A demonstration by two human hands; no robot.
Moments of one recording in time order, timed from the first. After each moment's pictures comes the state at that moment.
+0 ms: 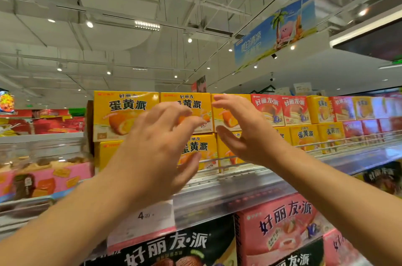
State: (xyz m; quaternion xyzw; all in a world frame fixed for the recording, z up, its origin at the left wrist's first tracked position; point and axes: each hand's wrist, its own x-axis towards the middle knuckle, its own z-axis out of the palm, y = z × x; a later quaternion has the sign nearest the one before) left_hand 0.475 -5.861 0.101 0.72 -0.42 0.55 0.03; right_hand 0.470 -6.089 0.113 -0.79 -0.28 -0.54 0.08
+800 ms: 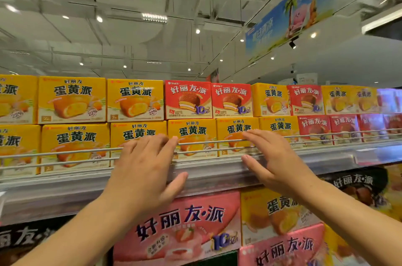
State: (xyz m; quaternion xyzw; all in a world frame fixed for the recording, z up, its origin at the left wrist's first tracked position) left_hand 0.465 -6.082 0.038 0.86 -0.22 0.45 -0.06; right_hand 0.473 -6.371 0.033 -0.85 -0.19 -0.49 0.06
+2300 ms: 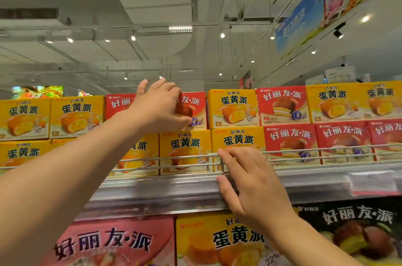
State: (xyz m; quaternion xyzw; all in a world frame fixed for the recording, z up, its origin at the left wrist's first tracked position) left_hand 0.540 -6.241 0.177 0.89 -0.11 0.43 -0.09; right_hand 0.512 -6.459 0.013 -0.78 -0.27 -0.56 0.08
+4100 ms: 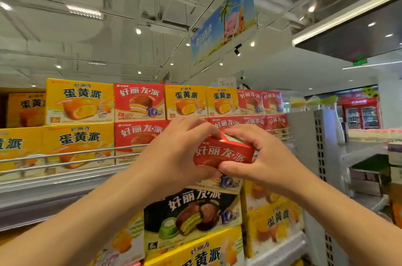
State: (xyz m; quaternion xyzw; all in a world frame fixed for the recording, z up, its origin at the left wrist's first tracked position) left_hand 0.460 -6.517 0.073 0.73 -0.52 0.43 0.15; right_hand 0.392 -6.721 0.050 -0.86 -0.15 -0.41 0.26
